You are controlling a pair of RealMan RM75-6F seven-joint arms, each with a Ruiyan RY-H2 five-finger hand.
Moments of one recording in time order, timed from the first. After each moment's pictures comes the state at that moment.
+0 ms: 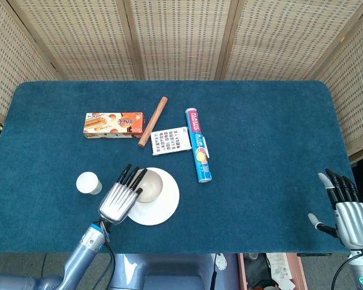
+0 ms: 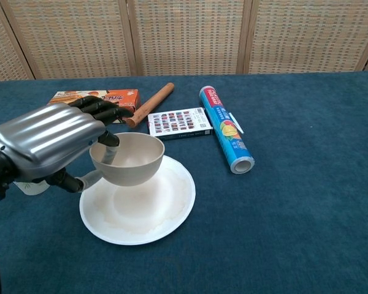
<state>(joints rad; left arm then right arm) -0.61 -1.61 0.05 -1.78 1.28 1.33 0.97 0.06 -1.08 0.05 -1.67 -1.58 1.55 0.04</state>
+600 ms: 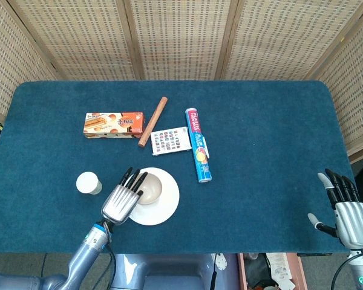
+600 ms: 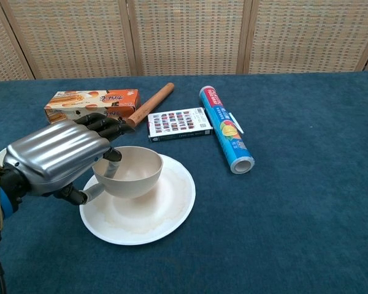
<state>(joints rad) -0.59 -1.67 0.03 -1.70 1.26 1.27 0.96 0.06 -1.08 0.05 -1.67 -1.58 1.55 0.04</state>
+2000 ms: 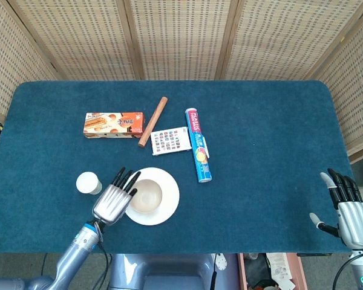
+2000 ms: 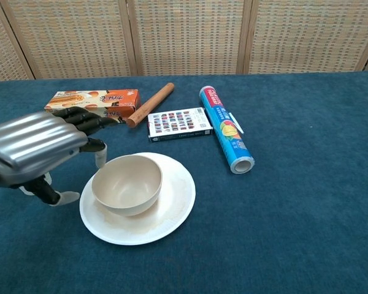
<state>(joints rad) -0.56 -1.51 0.03 -1.82 1.27 1.23 0.98 0.05 -1.08 0.06 -1.67 -1.58 1.55 0.05</state>
